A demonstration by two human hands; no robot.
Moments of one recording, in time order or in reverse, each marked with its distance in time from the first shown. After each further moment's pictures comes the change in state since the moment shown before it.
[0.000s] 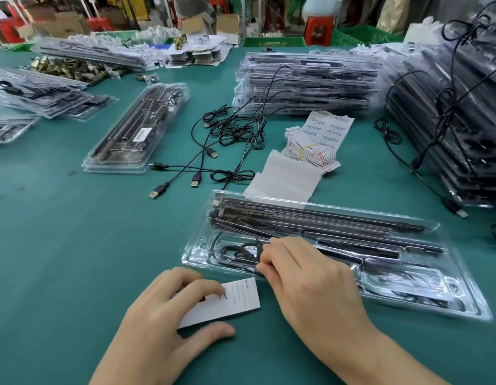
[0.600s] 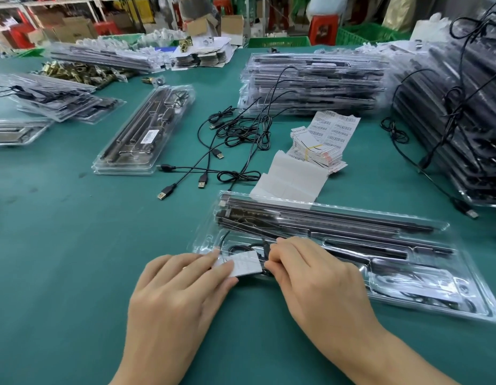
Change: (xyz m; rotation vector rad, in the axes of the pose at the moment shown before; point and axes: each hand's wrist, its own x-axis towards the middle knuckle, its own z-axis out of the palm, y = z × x) left_hand 0.017 0.000 0.014 0.336 0.329 0.160; right_hand 0.001 -0.002 -0.001 -0.008 0.000 0.041
